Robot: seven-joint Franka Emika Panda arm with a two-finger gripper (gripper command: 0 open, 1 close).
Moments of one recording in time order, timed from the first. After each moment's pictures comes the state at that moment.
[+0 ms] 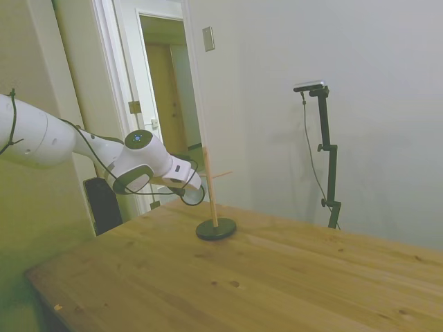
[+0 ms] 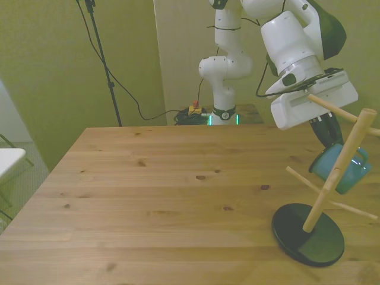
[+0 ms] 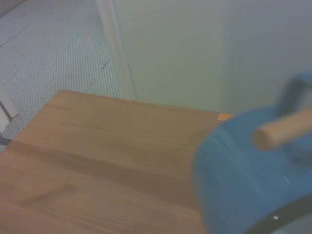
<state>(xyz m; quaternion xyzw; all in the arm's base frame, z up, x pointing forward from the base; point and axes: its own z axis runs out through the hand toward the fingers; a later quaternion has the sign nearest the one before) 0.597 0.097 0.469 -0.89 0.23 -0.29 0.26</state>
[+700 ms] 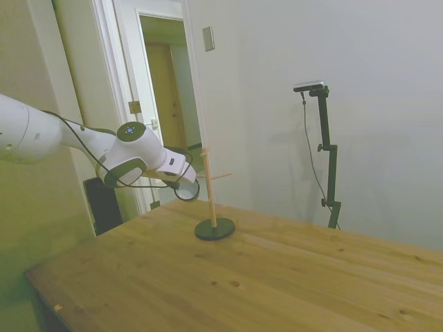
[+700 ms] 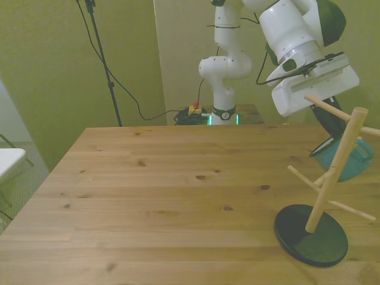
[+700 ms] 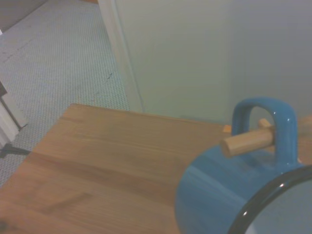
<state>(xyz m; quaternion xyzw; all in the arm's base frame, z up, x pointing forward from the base) 0.579 0.103 0.497 -0.89 0.22 -0.29 0.27</state>
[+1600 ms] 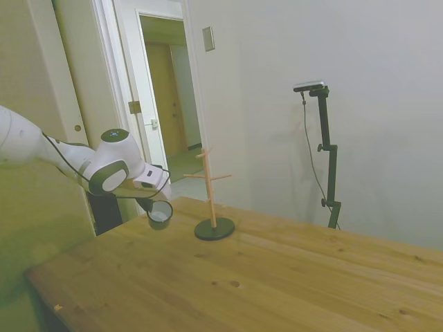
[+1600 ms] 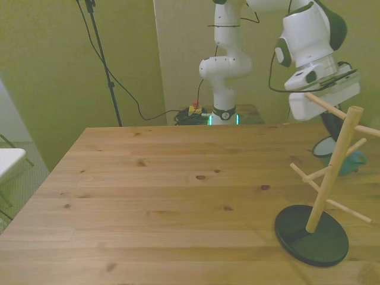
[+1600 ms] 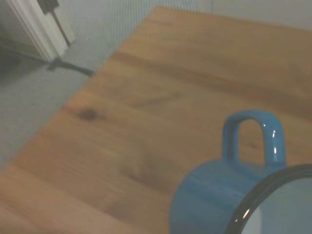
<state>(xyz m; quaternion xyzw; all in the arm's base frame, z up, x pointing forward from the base) 0.529 0.147 0.455 -0.94 0.20 -0.17 0.20</state>
